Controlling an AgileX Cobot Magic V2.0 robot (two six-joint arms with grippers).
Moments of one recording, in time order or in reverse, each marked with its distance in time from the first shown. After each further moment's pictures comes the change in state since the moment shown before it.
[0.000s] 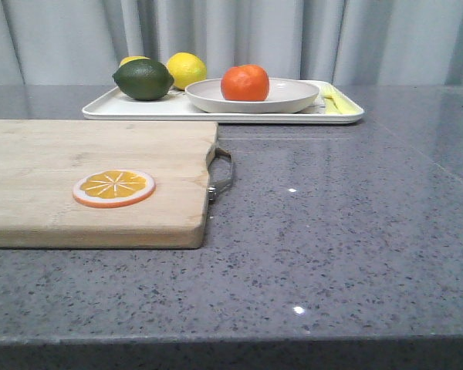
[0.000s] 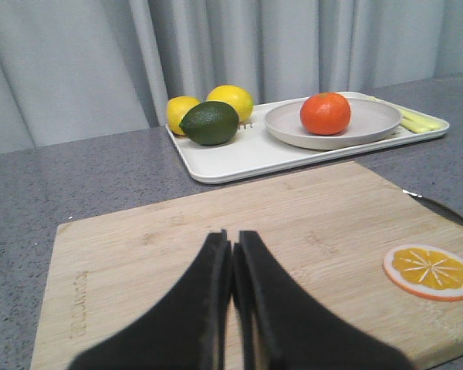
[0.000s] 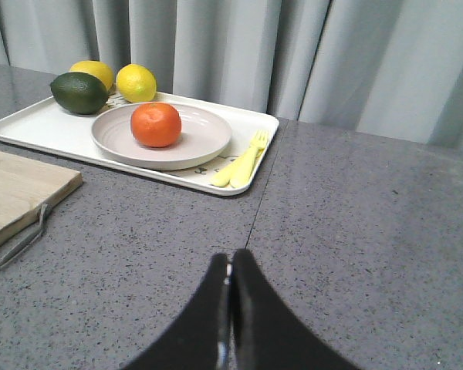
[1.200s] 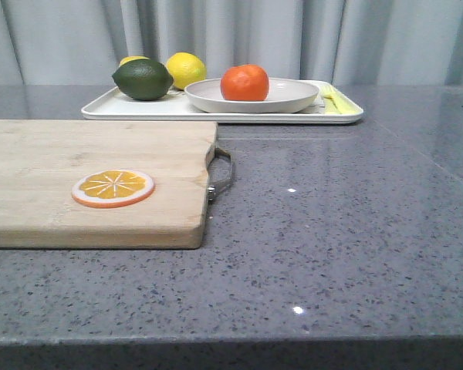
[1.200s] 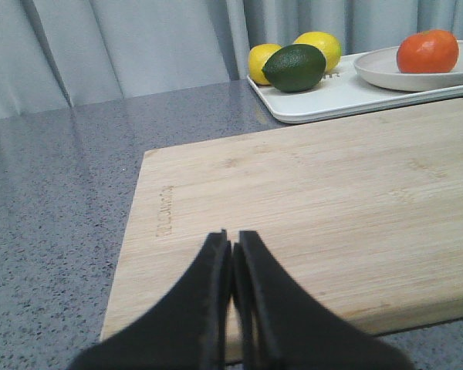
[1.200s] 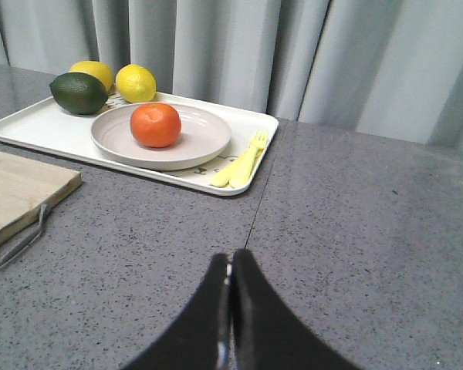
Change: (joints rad) left arm 0.167 -0.134 0.163 0.131 0.000 -0.079; right arm 0.000 0.000 0.000 0.000 0.000 -0.002
